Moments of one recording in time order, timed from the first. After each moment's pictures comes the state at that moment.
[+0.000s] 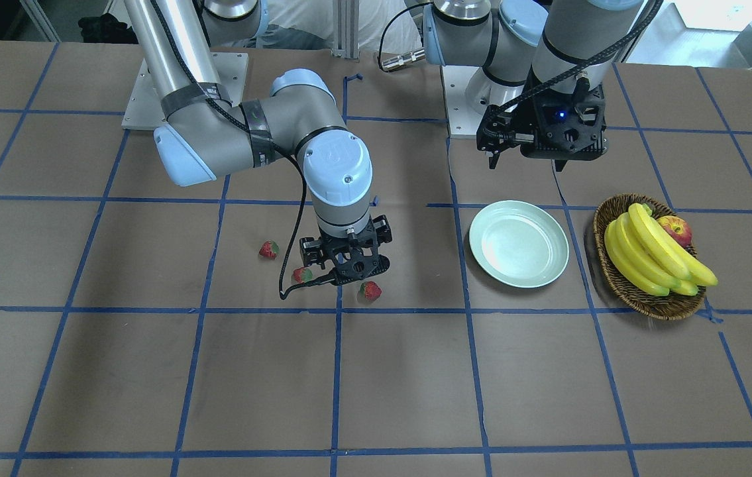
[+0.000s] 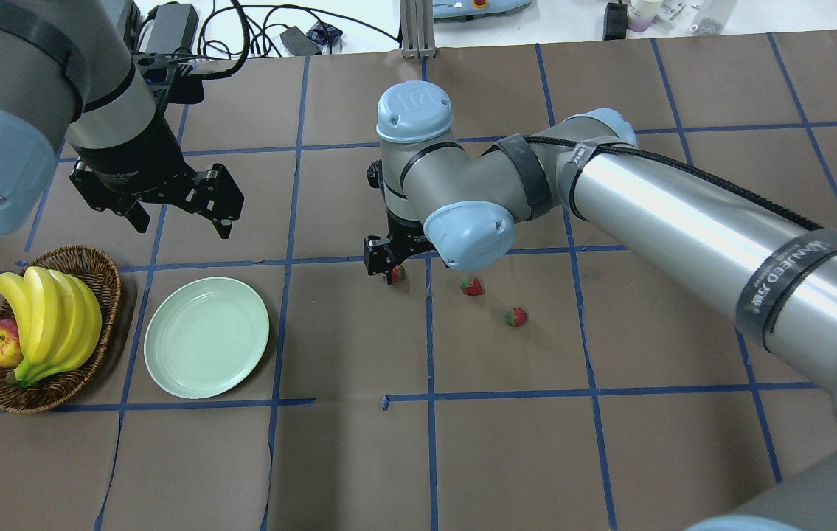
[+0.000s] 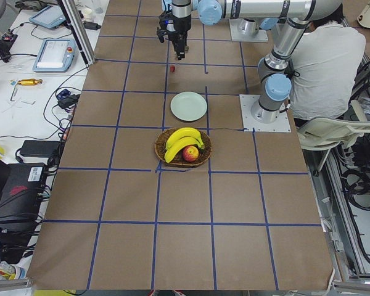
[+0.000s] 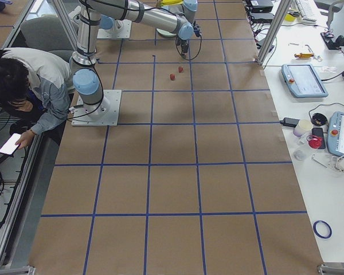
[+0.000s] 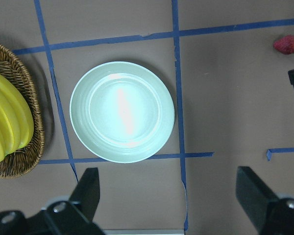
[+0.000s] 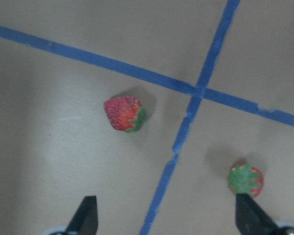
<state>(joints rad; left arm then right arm) -1.58 -1.52 -1.68 -1.57 1.66 0.06 1.98 -1.13 1.64 -1.98 -1.52 0.07</state>
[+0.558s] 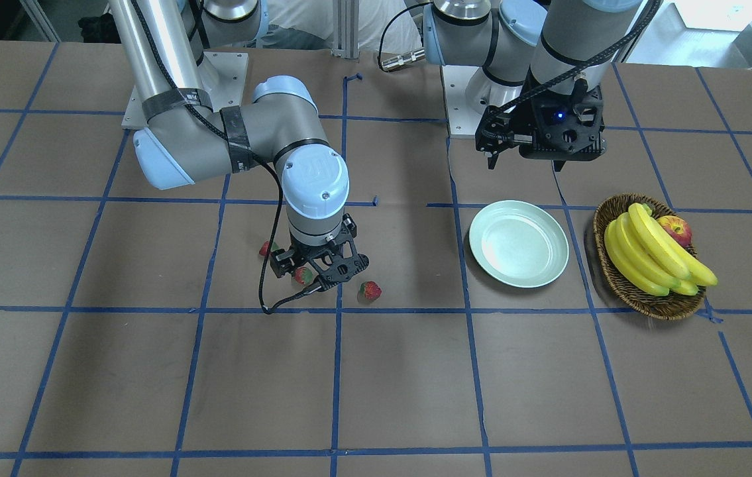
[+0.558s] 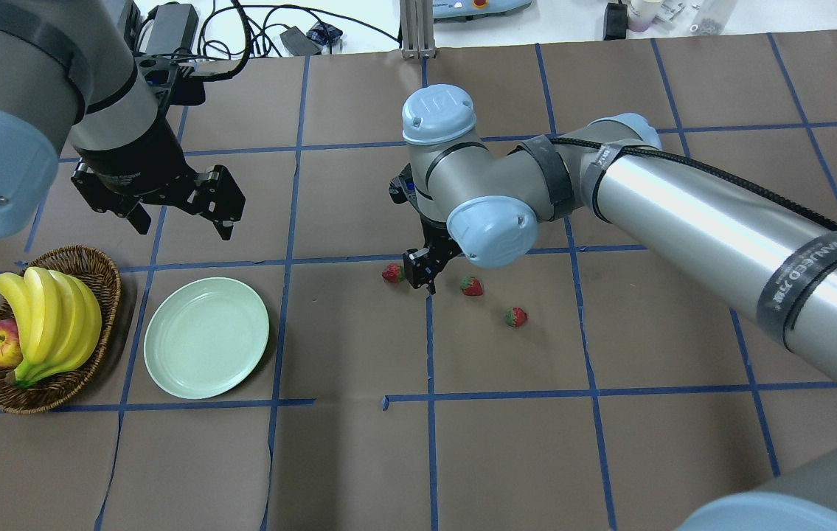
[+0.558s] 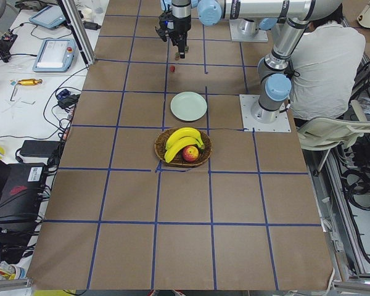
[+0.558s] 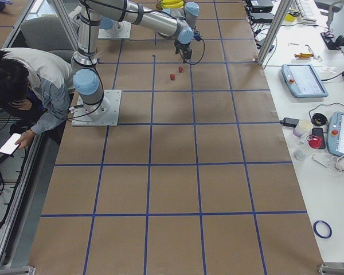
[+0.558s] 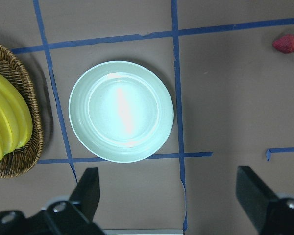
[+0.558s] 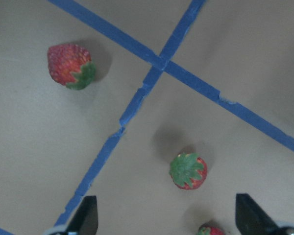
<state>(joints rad) -1.59 -1.52 -1.68 -1.57 1.66 0.05 1.93 -1.13 1.69 -1.95 -1.59 -0.20</state>
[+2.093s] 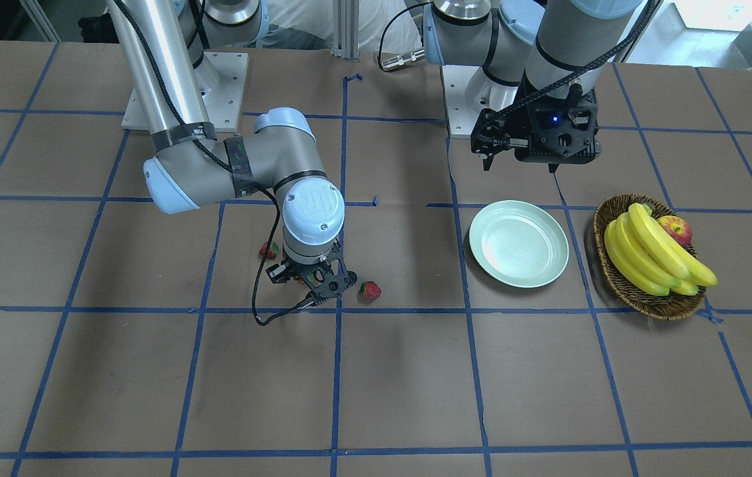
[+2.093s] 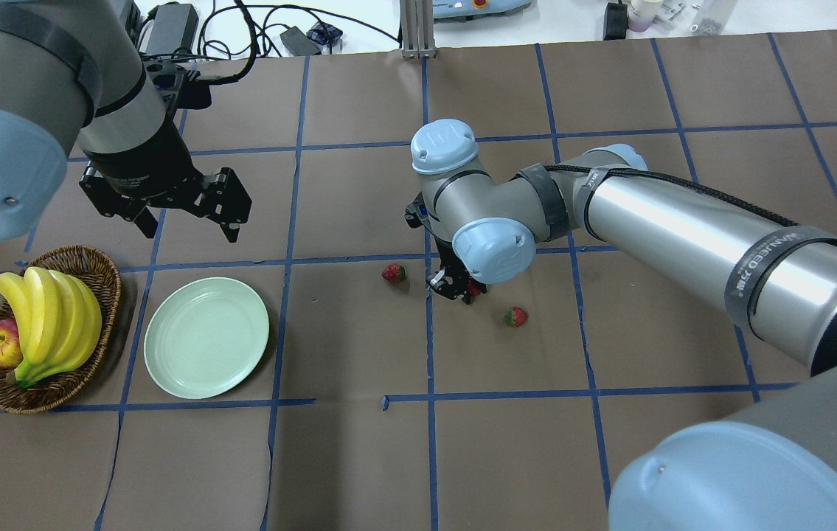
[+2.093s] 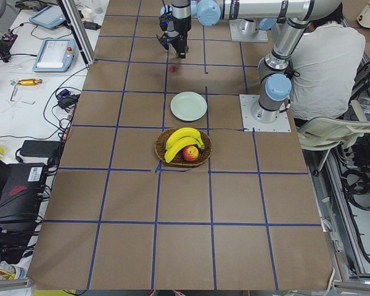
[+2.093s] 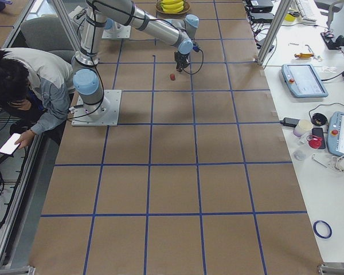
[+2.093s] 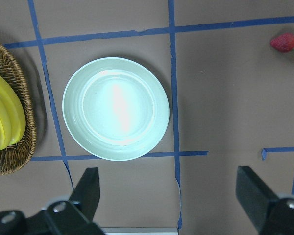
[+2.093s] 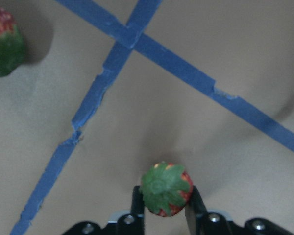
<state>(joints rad) -1.59 -1.52 -1.69 -1.57 1.65 0.03 1.92 -1.07 1.72 -2.00 -1.64 -0.19</state>
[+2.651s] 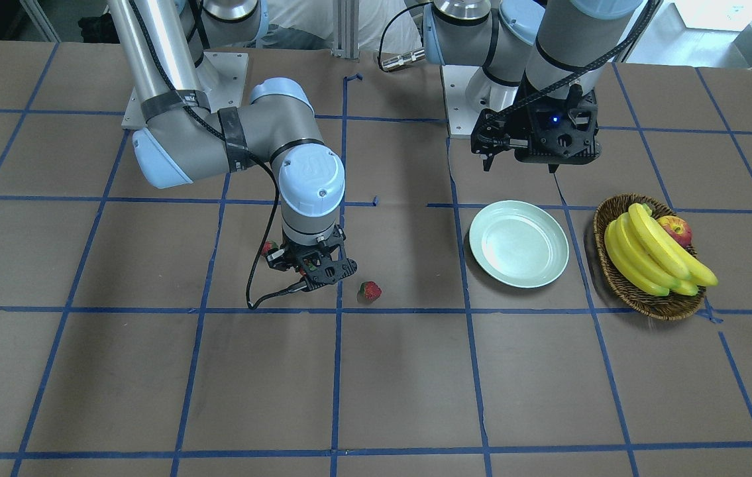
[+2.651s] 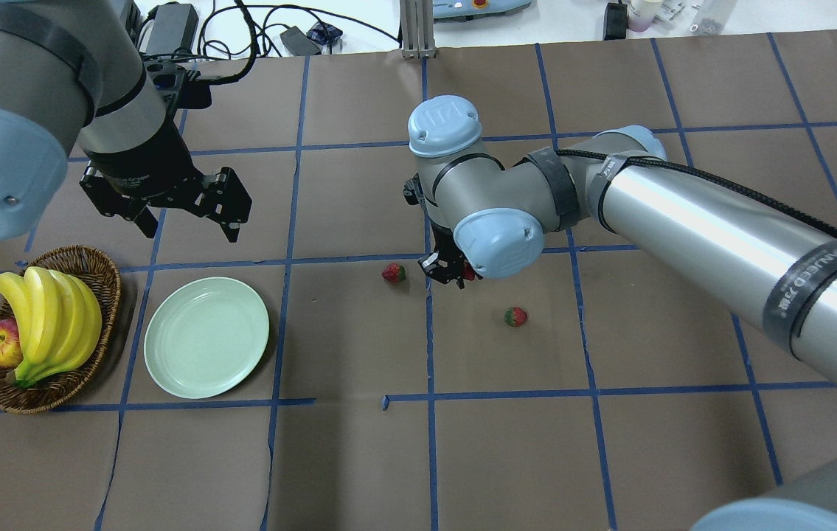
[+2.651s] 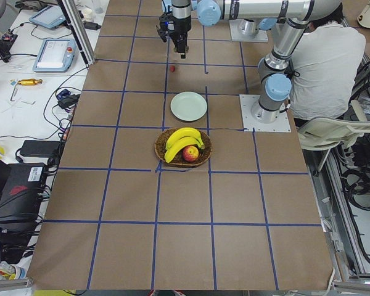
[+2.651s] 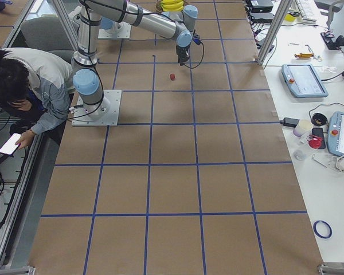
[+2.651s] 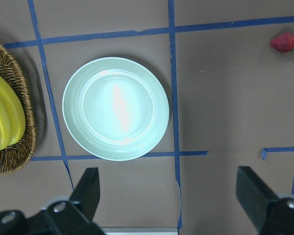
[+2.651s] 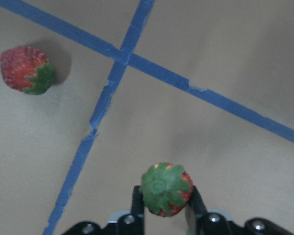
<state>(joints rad) -1.59 -1.52 -1.69 -1.57 1.65 0.03 1.94 -1.15 1.72 -1.99 -1.63 -0.05</state>
